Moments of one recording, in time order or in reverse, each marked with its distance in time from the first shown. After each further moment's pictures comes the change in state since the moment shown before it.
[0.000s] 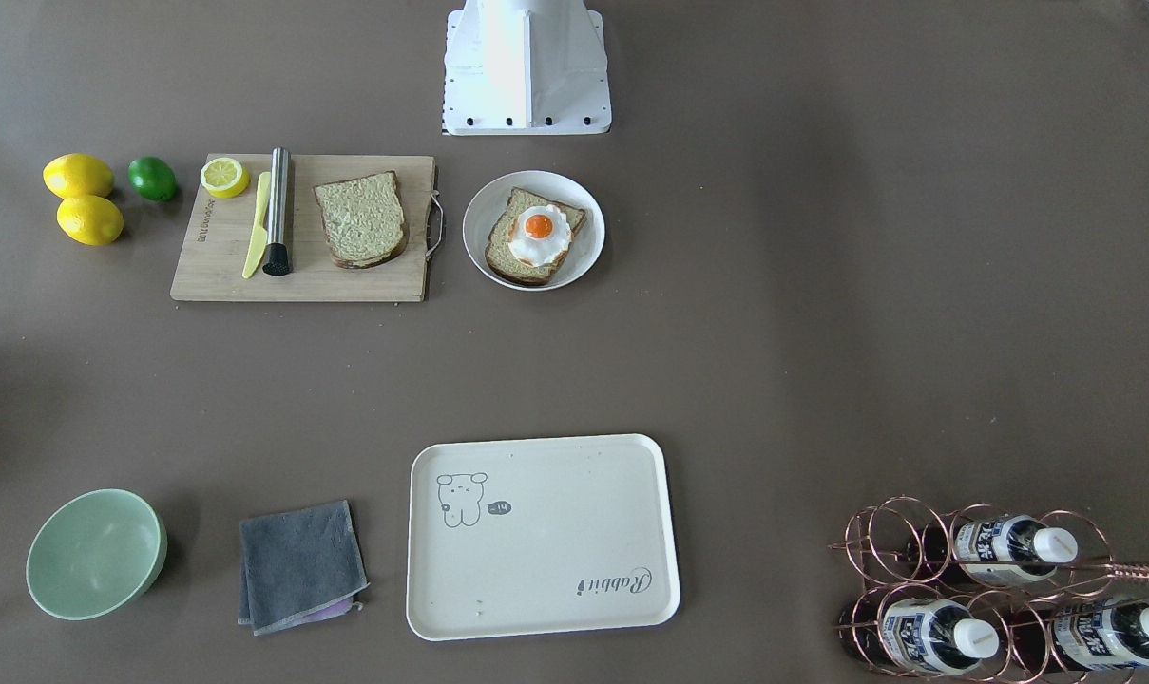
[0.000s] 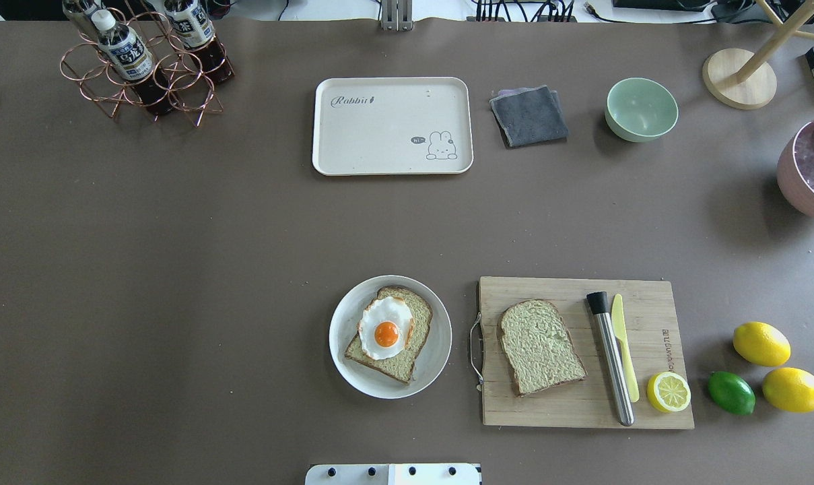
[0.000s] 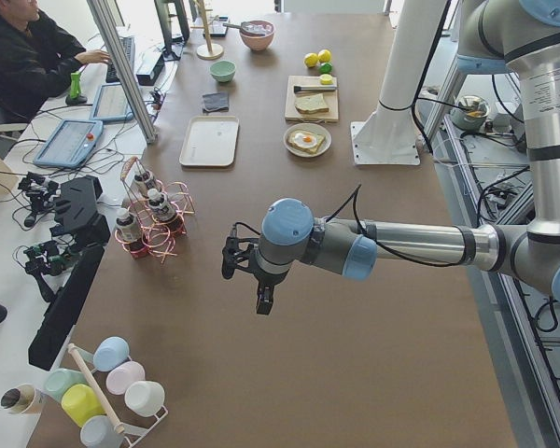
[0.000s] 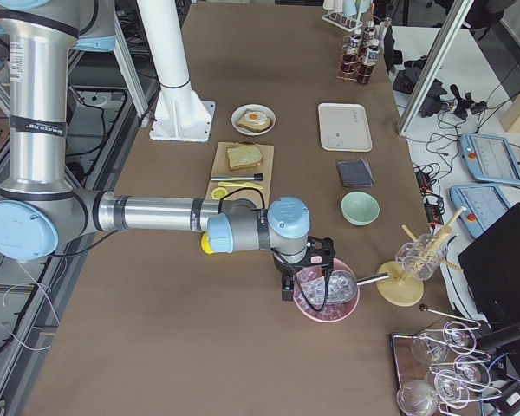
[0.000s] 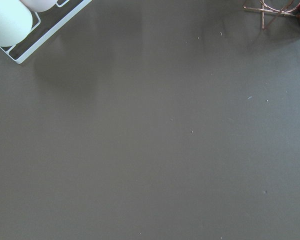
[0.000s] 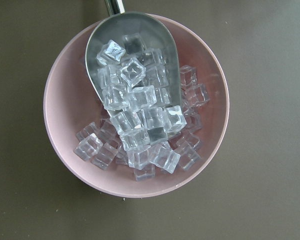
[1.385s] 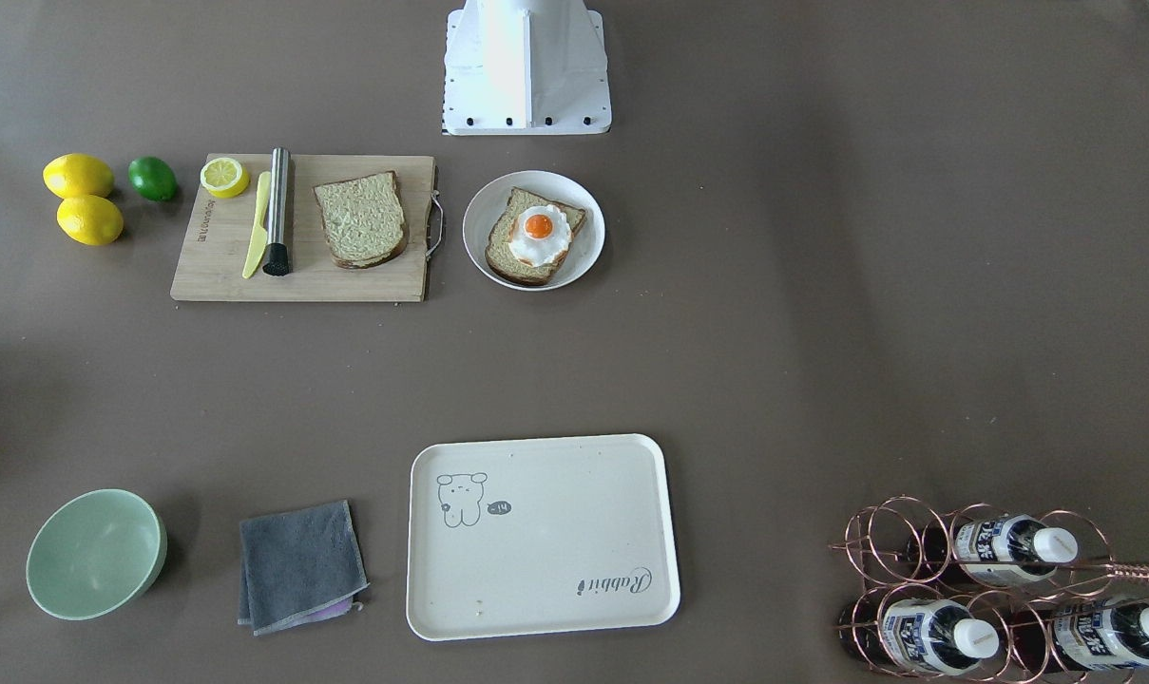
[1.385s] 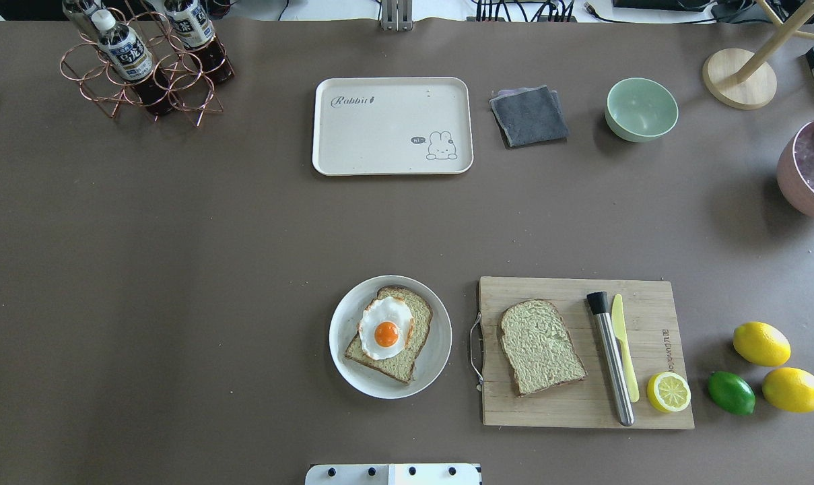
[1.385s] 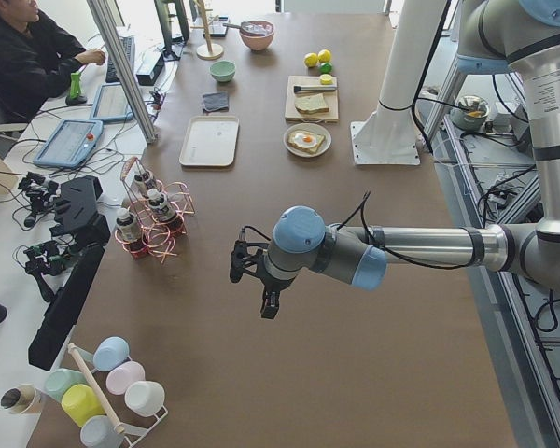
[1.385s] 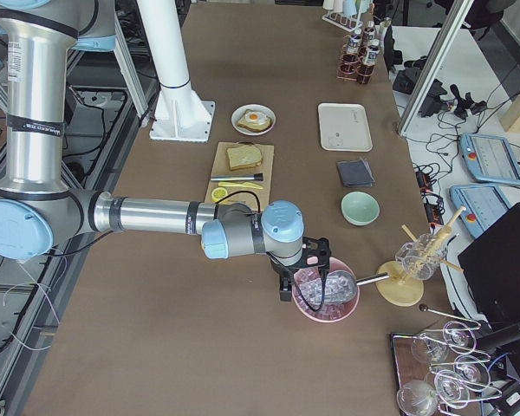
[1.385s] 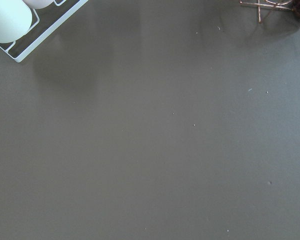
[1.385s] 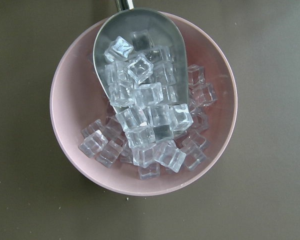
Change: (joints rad) left arm -0.007 0.064 0.007 -0.113 -0.006 -0.001; right arm -0.003 -0.024 -0.009 0.075 0.027 0.000
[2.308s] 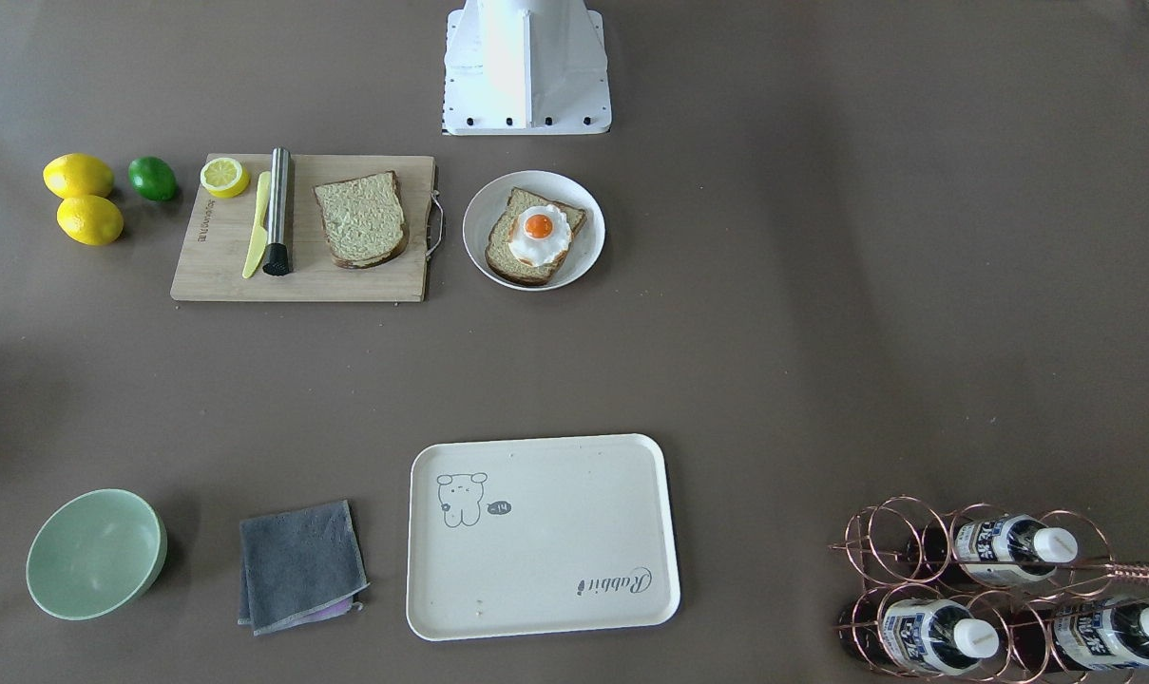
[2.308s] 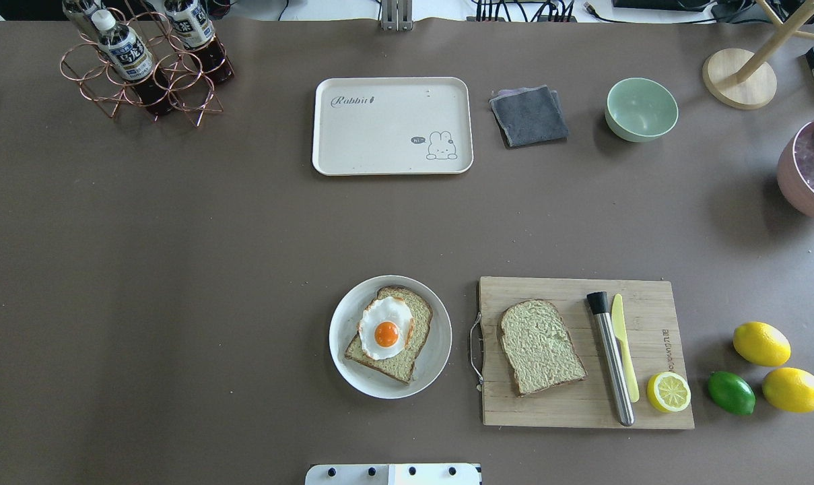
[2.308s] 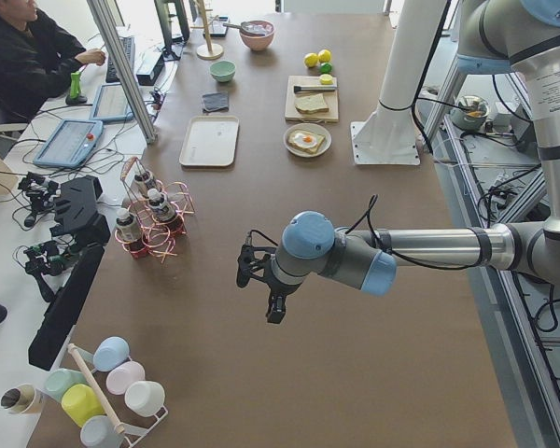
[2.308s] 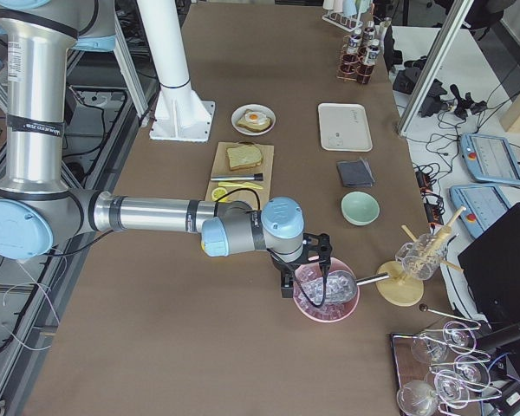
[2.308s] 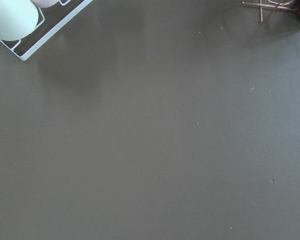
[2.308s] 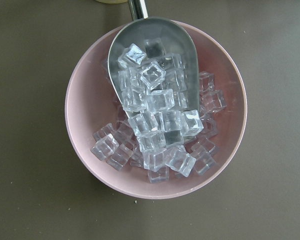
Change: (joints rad) left arm -0.008 0.010 0.000 -0.009 0.000 0.003; right arm 0.000 0.002 0.015 0.004 0.004 -0.002
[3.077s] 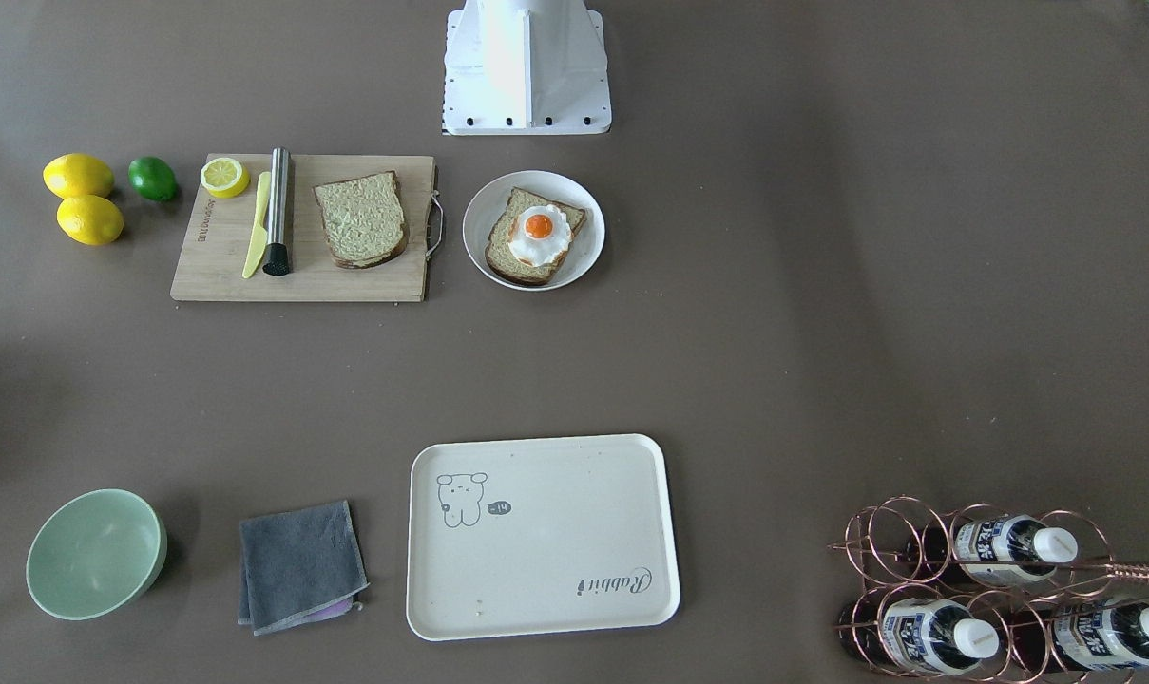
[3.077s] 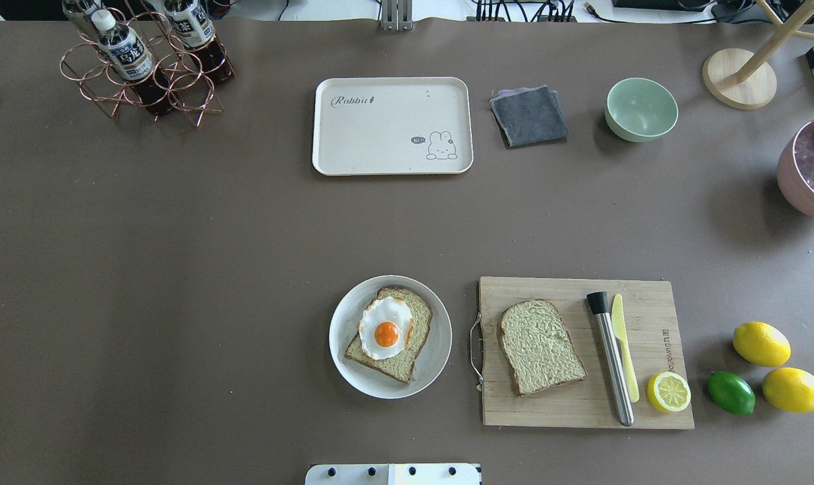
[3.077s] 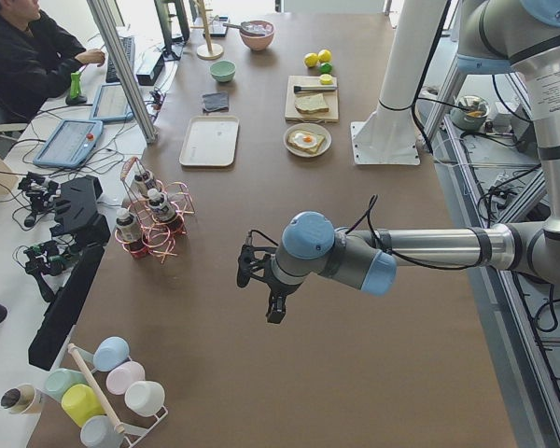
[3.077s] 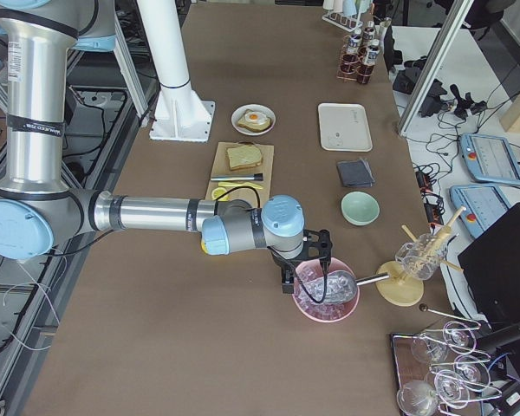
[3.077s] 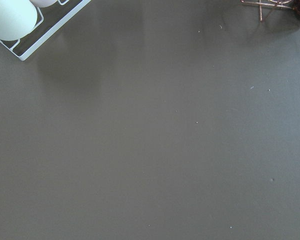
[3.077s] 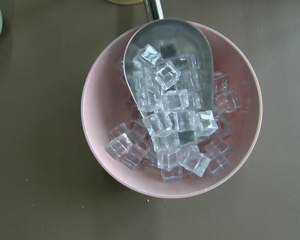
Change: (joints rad) left arm 0.001 0.000 0.000 -0.002 -0.001 0.004; right arm 0.000 0.000 0.006 0.000 0.033 -0.002
